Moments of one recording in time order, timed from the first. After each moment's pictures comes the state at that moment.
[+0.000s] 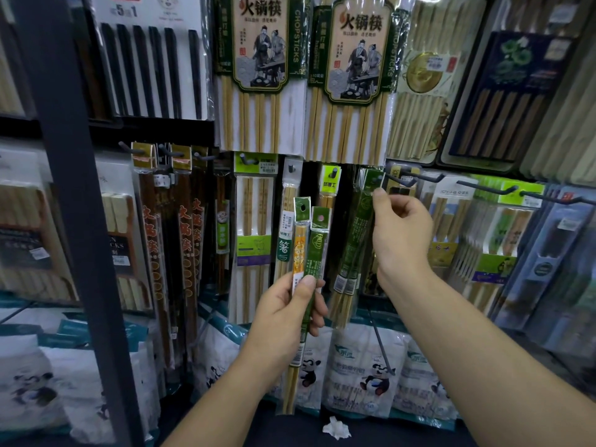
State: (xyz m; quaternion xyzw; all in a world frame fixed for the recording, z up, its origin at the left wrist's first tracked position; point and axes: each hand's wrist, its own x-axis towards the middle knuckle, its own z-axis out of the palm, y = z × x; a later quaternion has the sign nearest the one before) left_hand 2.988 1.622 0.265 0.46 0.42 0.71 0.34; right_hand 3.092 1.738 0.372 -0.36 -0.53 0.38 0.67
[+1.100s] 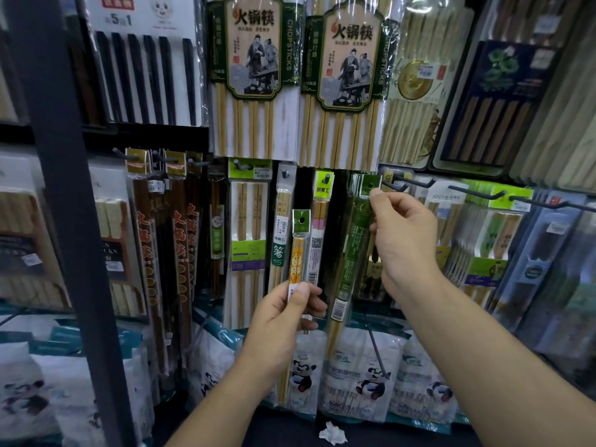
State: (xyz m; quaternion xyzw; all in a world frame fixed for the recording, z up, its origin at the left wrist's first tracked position) left_hand 2.987 1.627 0.259 0.43 0.45 0.71 0.33; right_hand 3.107 1.719 0.387 -0.30 -0.56 0.41 0.65
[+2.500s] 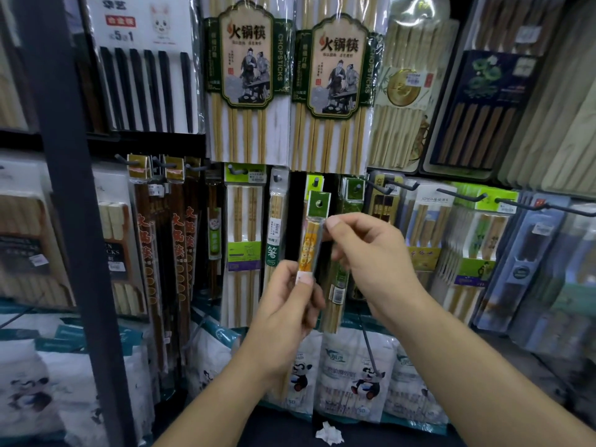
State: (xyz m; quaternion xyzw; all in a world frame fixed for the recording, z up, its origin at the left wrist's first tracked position) left_hand 3.012 1.605 0.294 0.51 0.40 0.69 0.31; right_hand 3.122 1.684 0.375 -0.23 -0.70 0.43 0.52
